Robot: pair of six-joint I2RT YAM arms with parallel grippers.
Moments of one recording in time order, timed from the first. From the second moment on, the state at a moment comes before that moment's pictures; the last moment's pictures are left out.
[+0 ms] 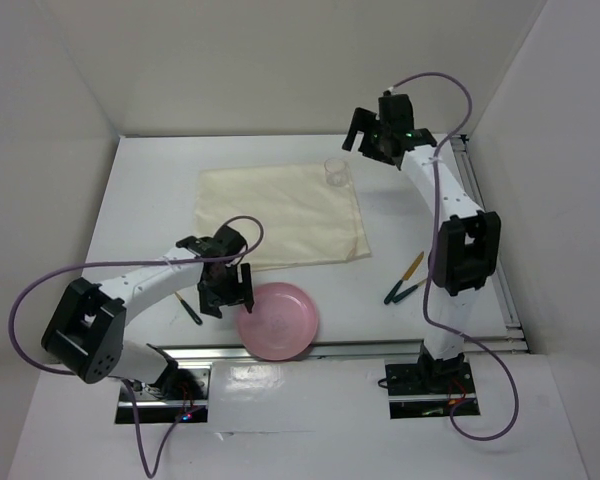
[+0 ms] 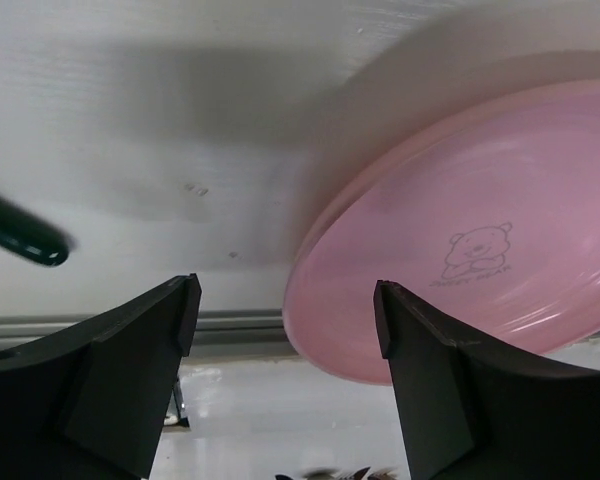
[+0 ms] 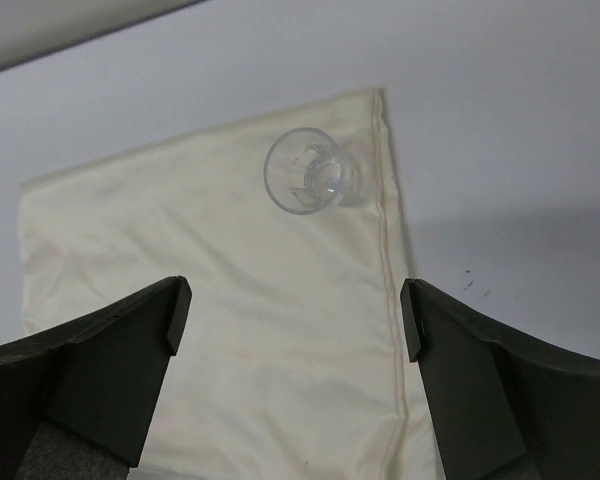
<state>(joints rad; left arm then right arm) -0.53 1.39 0.85 -0.87 0.05 -0.74 0.22 1.99 1.88 -0.56 -0.01 0.46</state>
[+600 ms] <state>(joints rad) -0.55 1.41 0.90 -0.80 0.18 -0.68 0.16 1.74 1.50 -0.50 -0.01 0.46</state>
